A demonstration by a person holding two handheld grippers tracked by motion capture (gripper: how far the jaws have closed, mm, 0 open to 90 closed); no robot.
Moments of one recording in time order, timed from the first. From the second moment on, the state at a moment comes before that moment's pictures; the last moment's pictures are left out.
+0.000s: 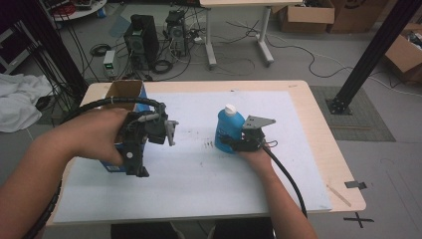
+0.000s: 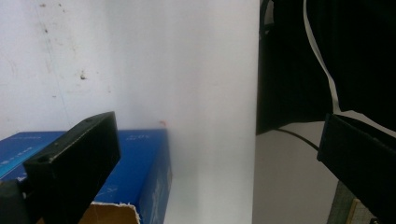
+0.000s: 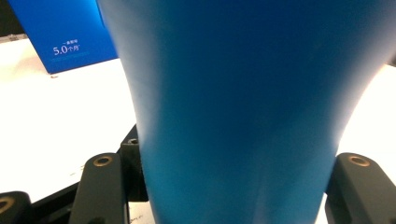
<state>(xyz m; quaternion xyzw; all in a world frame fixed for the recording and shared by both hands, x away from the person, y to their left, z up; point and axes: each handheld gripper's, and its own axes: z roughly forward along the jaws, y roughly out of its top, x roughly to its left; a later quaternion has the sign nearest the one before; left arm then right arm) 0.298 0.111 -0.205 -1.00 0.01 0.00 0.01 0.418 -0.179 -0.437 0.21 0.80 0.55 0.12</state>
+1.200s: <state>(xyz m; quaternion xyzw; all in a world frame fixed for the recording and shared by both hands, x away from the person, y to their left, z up) 0.313 0.101 -0.202 -1.00 0.00 0.00 0.00 0.392 -0.191 -0.380 0.15 0.81 0.55 0.11</state>
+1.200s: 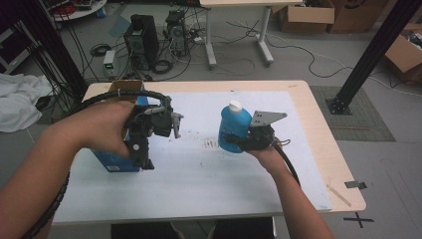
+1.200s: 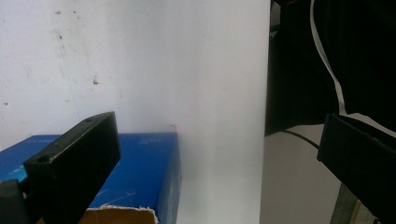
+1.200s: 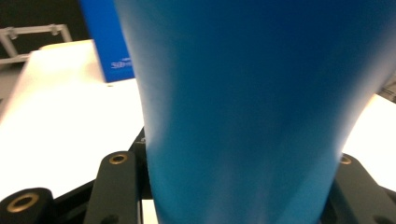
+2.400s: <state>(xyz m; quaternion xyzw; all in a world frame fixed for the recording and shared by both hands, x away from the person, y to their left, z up) 0.330 0.071 -0.221 -1.00 0.02 0.01 0.00 0.336 -0.112 -0.385 0.02 0.84 0.55 0.01</state>
